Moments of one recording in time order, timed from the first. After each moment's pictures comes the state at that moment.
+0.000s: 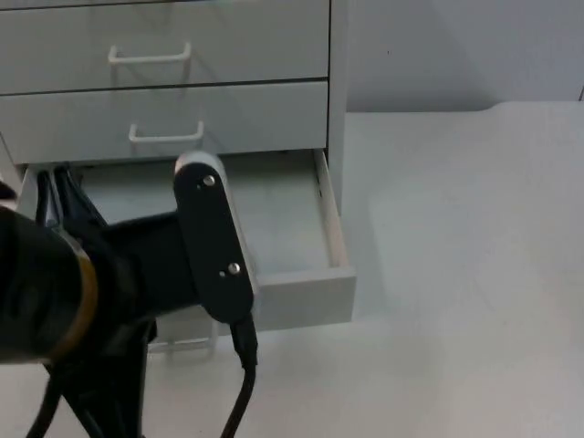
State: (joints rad) right arm 0.07 0.84 -0.71 0.03 0.78 0.00; left arm -0.95 1.48 -0.53 1.09 0.59 -0.62
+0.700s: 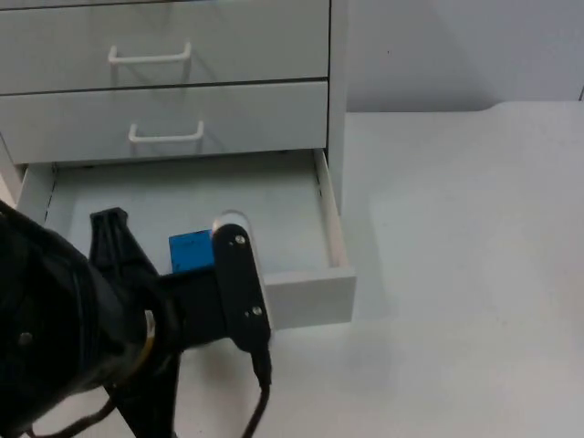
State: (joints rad) right arm 0.07 0.84 -0.71 0.03 0.78 0.00; left arm -0.86 1.80 -0.52 1.70 0.55 -1.21
